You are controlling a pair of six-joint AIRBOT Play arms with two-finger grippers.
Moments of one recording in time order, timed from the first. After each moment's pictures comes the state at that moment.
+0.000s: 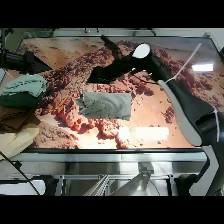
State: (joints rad) left arm 0.26 -1.55 1.68 0.73 -1.51 -1.16; right arm 0.40 -1.96 2.02 -0.62 1.30 1.30
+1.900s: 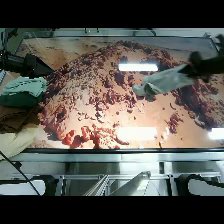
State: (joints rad) left arm 0.26 -1.55 1.68 0.73 -1.58 -1.16; right arm -0.32 -1.42 1.46 -0.92 1.22 1.63
